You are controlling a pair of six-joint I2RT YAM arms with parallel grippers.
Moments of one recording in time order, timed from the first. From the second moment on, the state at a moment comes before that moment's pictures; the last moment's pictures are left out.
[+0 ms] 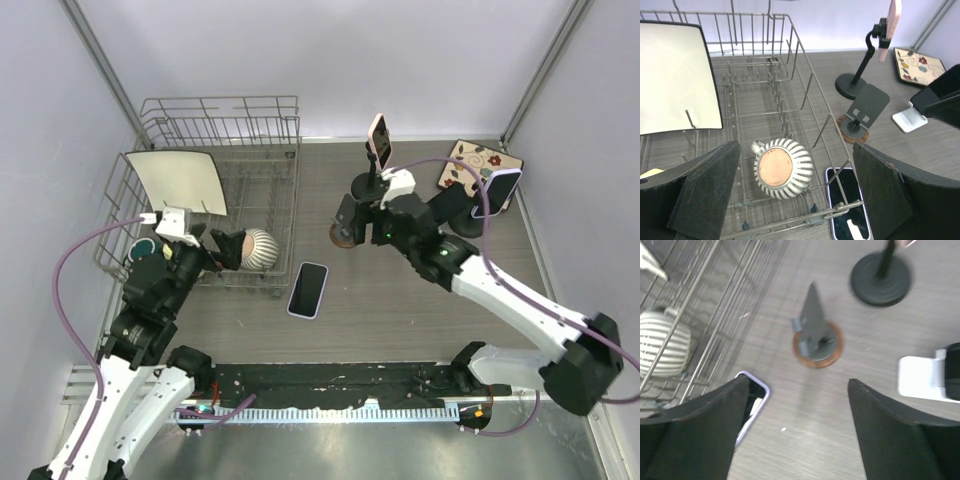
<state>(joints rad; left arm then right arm) -0.39 0.51 0.74 -0.29 -0.06 -0.18 0.70 1.22 0.95 -0.21 0.24 0.33</state>
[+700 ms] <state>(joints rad) -0.39 0.42 0.72 -0.32 -0.10 -0.19 0.27 0.96 0.70 -0.17 0.47 0.43</state>
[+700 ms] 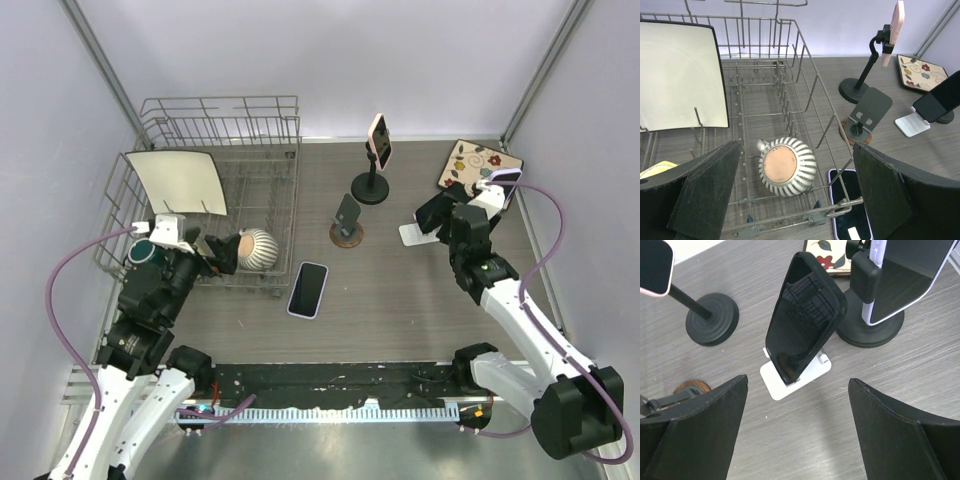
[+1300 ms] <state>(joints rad) -0.39 0.44 0.71 -0.31 -0.08 -0.19 0.02 1.05 0.40 0.46 0.21 0.54</state>
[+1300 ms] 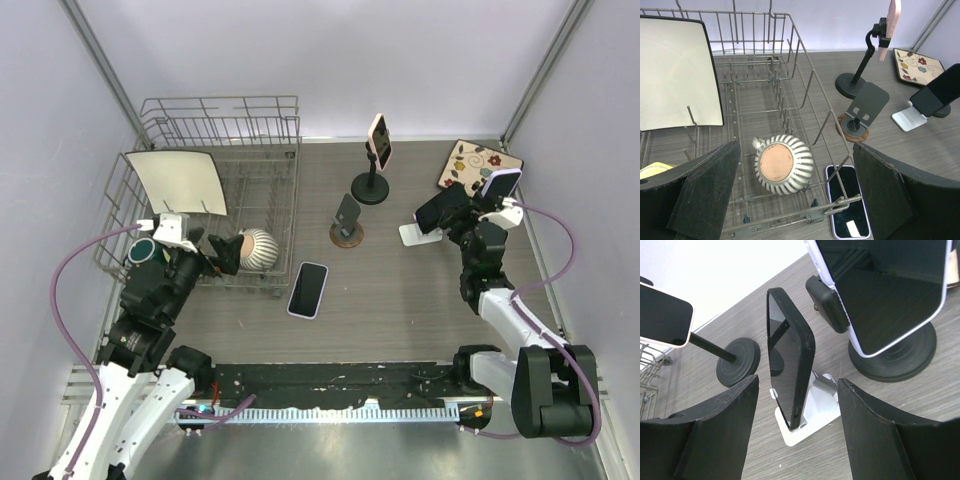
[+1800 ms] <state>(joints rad) -0.39 0.46 0.71 -0.31 -0.07 -0.19 -0.03 1.19 0.38 0.69 0.13 0.55</state>
